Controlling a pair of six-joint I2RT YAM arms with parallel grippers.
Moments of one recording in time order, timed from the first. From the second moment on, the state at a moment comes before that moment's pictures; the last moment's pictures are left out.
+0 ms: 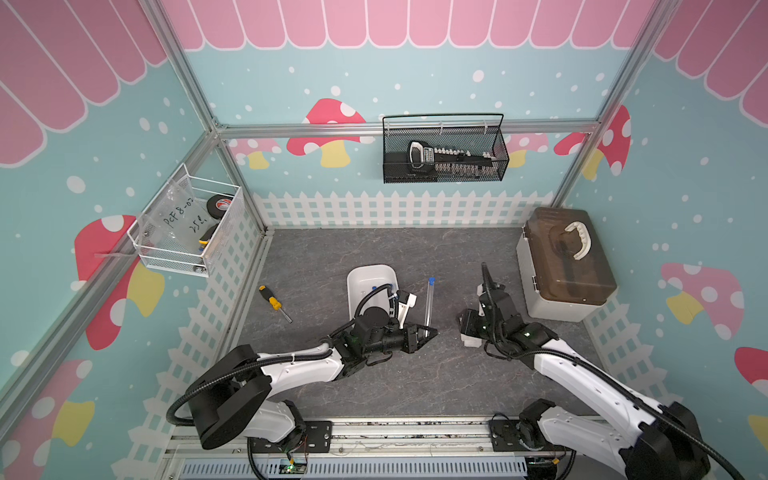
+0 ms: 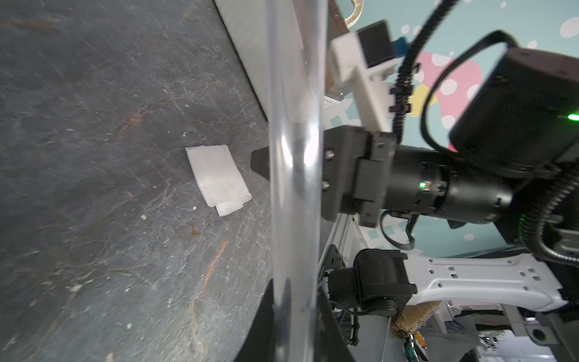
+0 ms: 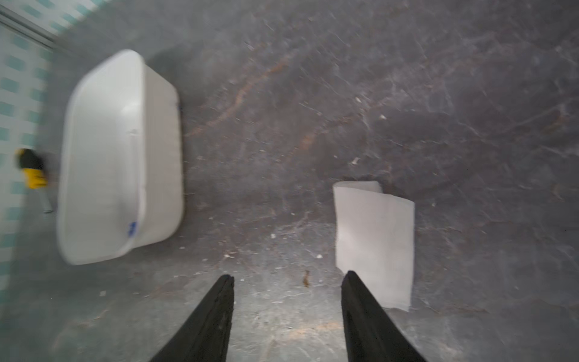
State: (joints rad) left arm -0.88 1.38 0.60 0.49 0.38 -0.82; right arm 0.53 1.11 0.68 -0.46 0.09 0.63
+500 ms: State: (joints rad) left arm -0.88 1.27 0.60 0.22 0.31 -0.71; right arm 0.51 1.46 0.69 -0.47 0.20 0.55
